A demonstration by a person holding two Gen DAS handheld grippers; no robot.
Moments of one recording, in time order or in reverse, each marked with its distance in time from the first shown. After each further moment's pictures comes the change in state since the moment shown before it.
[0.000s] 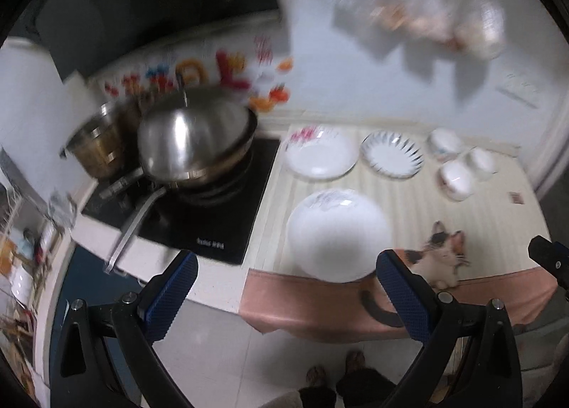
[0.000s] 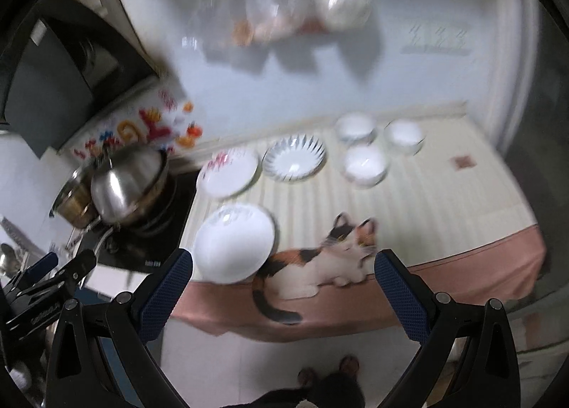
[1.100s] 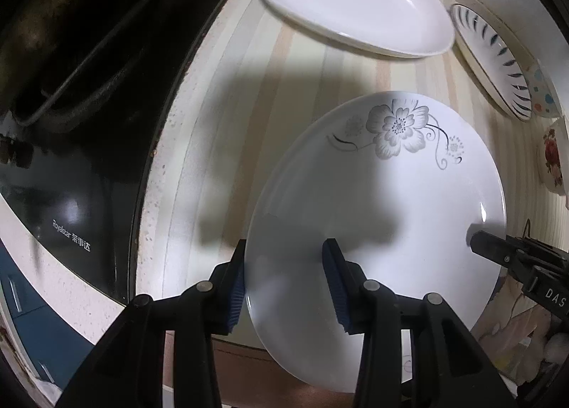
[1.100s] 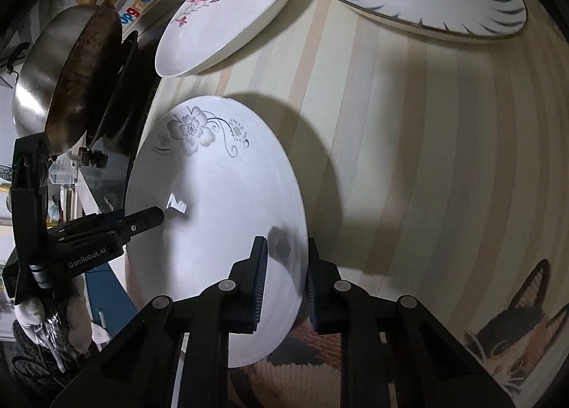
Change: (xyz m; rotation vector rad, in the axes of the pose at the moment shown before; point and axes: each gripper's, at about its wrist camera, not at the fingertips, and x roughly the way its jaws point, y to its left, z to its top) left arm 0.294 -0.020 0.006 -0.054 0.569 -0.123; right arm 0.438 0.007 0.006 -0.124 0.666 0.294
